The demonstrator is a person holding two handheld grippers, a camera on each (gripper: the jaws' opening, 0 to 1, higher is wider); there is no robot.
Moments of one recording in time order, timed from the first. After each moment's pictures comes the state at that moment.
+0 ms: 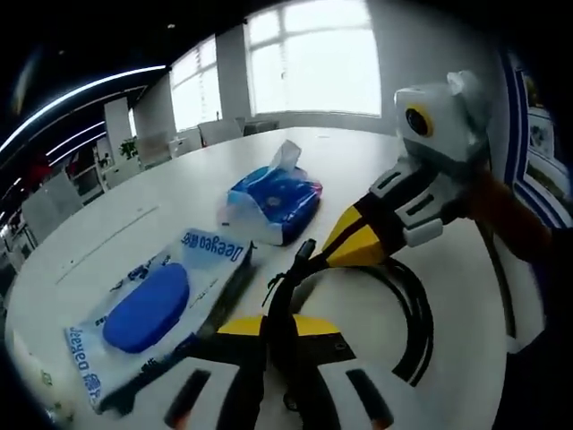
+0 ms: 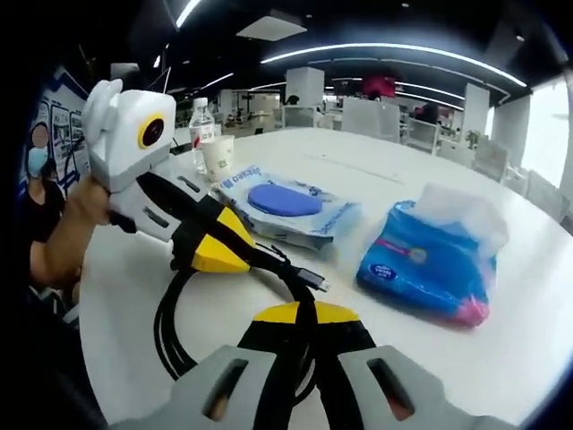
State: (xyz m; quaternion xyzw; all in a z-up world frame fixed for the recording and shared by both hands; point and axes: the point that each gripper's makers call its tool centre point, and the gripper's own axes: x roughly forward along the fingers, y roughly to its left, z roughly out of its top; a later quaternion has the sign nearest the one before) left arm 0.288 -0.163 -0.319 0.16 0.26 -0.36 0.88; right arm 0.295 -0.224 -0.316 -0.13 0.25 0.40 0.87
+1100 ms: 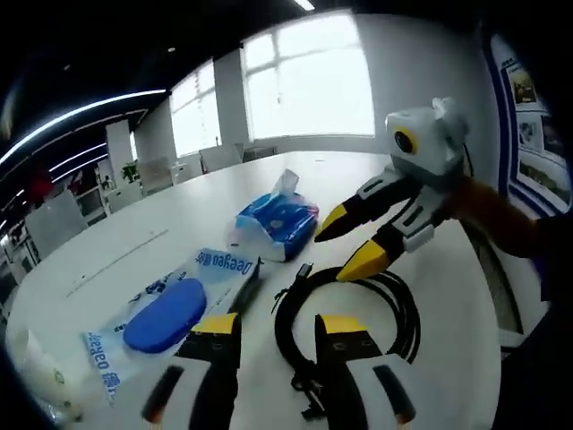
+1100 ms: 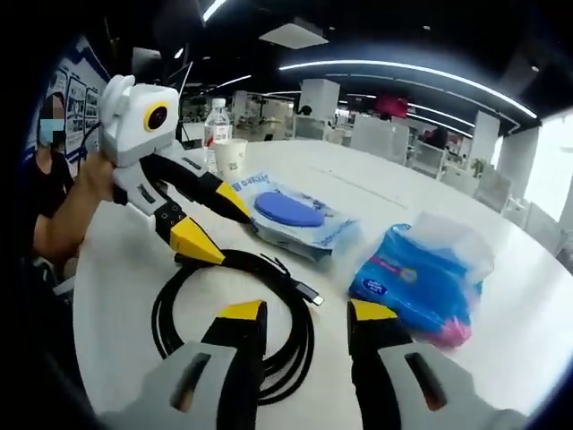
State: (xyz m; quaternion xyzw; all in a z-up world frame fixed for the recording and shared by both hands) left arm 0.271 -0.146 -0.288 0.14 0.19 -0.38 0.90; right arm 0.284 -0.229 -0.296 -0.18 0.19 0.41 0.87
